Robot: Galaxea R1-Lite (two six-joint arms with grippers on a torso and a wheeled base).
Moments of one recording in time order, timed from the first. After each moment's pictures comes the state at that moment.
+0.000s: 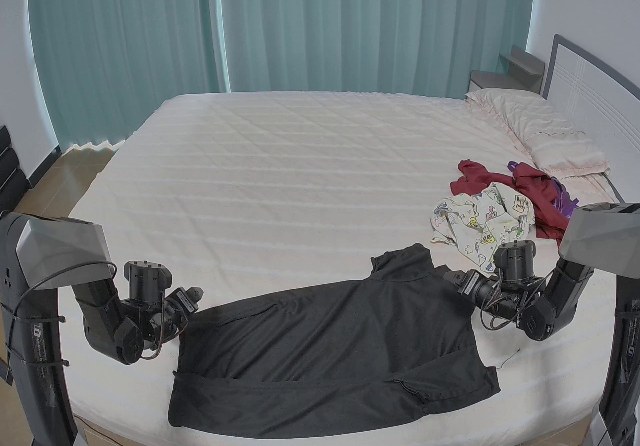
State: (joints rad) left arm -0.13 2.30 -0.56 -1.07 0.17 -0.76; right arm 0.22 2.29 -0.66 -1.04 -0.07 0.72
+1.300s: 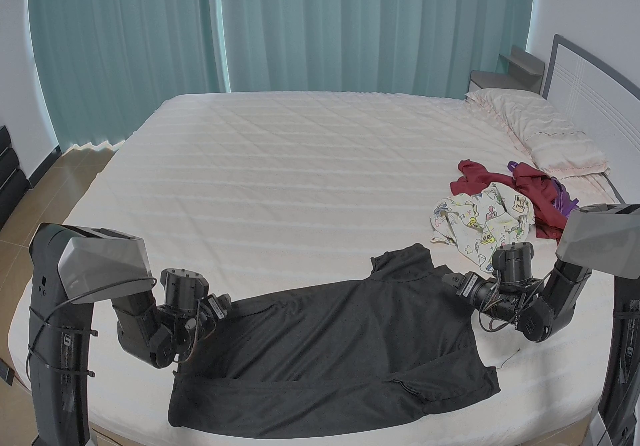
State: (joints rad) left arm -0.24 2.44 -0.69 -1.08 0.26 -0.69; right arm 0.22 2.31 -0.66 -1.04 -0.07 0.72
